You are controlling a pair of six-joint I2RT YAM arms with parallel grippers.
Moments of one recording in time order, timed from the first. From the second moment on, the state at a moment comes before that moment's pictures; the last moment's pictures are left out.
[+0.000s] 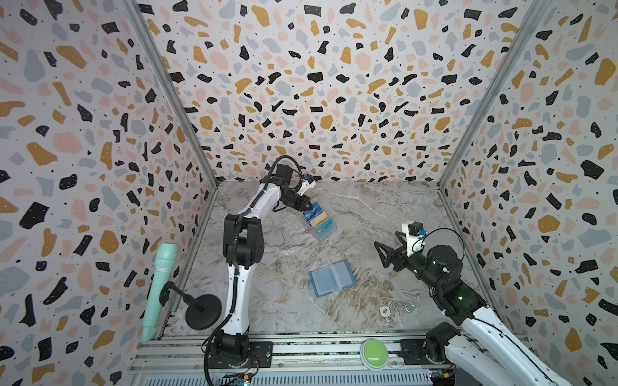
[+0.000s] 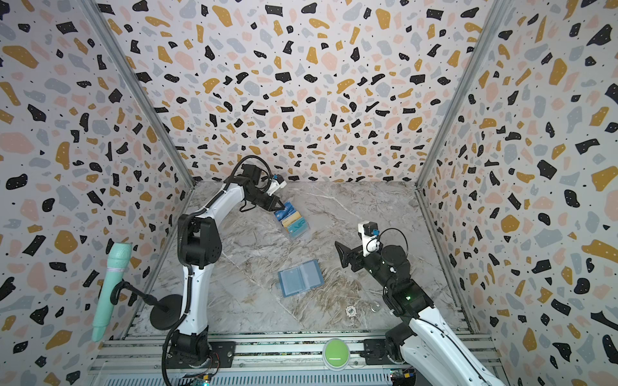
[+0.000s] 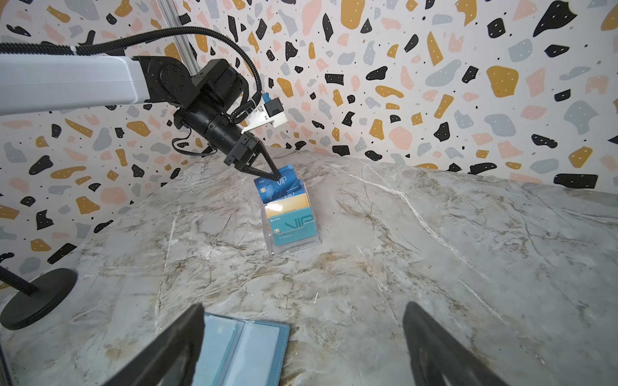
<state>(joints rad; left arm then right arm) -0.23 2.36 2.14 -0.91 0.65 0.33 0.49 0.66 0.53 -0.05 -0.12 0.15</state>
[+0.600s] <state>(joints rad) -0.23 2.37 2.14 -0.88 0.65 0.30 0.49 0.66 0.53 -0.05 -0.12 0.15</state>
